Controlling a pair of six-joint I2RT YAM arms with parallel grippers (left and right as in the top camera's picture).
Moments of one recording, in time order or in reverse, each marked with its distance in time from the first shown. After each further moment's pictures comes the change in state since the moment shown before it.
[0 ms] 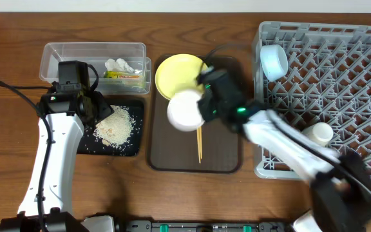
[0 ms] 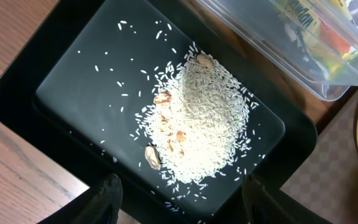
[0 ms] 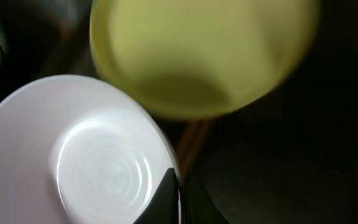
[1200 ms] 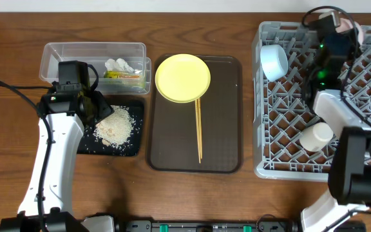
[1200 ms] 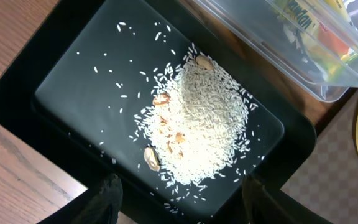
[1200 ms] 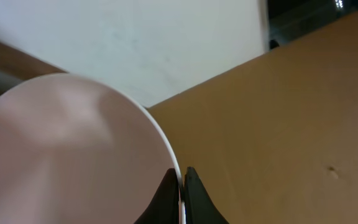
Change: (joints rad) left arm 0.000 0.000 -0.003 0.008 0.000 0.000; right arm -0.642 0.176 0.003 0.898 0.696 -1.105
